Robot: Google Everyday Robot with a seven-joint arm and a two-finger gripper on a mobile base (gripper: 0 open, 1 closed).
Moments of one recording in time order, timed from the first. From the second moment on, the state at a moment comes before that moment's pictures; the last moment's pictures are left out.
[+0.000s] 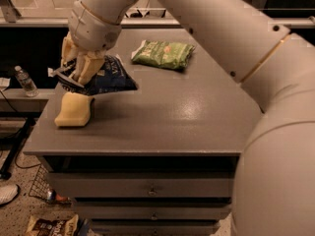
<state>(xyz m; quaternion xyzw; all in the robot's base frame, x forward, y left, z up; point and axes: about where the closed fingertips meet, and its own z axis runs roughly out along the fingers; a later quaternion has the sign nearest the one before) 0.522 0.179 0.945 -0.91 0.29 0.16 0.25</state>
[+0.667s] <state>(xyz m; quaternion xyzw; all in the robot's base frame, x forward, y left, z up) 0.537 0.206 0.910 -0.91 0.30 0.18 0.22</state>
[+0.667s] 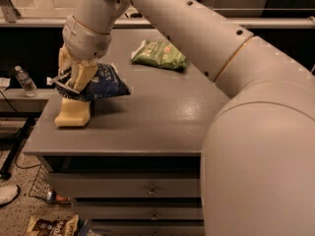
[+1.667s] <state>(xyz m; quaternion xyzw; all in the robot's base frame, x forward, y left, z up) 0.544 0.214 0.896 -0.91 0.31 0.19 0.21</state>
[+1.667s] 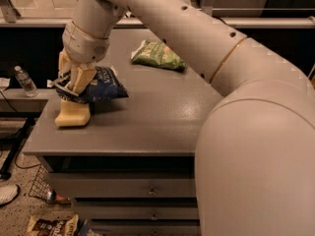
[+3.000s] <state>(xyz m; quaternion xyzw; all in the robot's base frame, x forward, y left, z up) 0.544 0.220 0.893 -0.91 0.31 0.19 0.22</state>
